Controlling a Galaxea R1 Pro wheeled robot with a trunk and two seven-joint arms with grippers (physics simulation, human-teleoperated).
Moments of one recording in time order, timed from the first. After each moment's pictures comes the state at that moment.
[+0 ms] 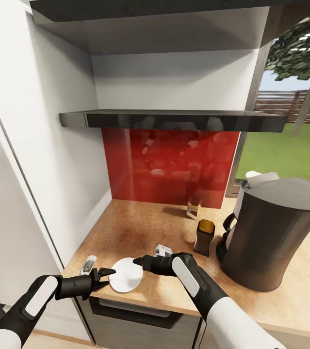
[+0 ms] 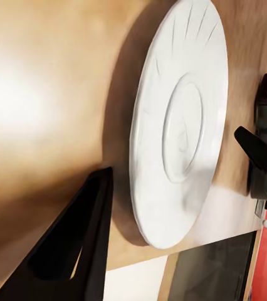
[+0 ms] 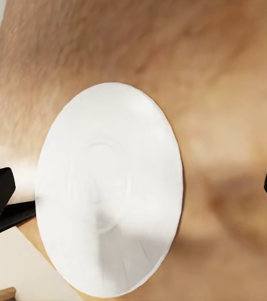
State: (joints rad) left arm -0.50 0.23 -0.06 -0.78 0.94 0.99 -0.37; right arm -0.67 0.17 0.39 -0.75 -0.77 0.66 0.01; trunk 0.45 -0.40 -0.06
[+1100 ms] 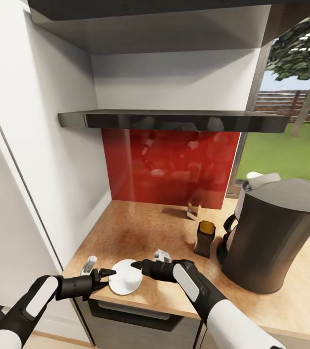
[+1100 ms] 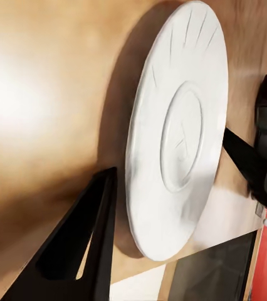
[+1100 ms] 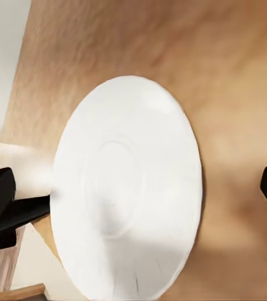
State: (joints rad) left arm -0.49 0.23 -0.06 -0.78 0.94 0.99 -0.37; right arm -0.67 0.17 0.39 -0.64 -0.77 0.57 0.18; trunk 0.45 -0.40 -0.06
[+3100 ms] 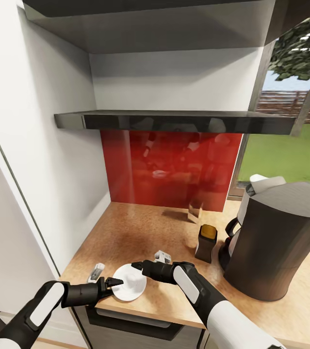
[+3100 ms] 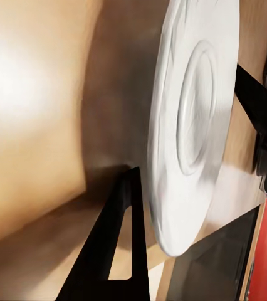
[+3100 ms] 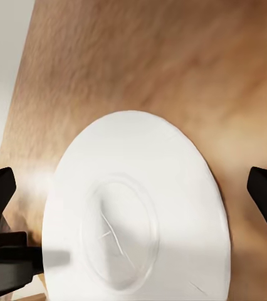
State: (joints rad) left arm -0.45 0.22 -0.16 -0.83 0.97 1.00 -0.37; right arm -0.67 0.17 0.40 -0.60 -0.78 0.53 0.21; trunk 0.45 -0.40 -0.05
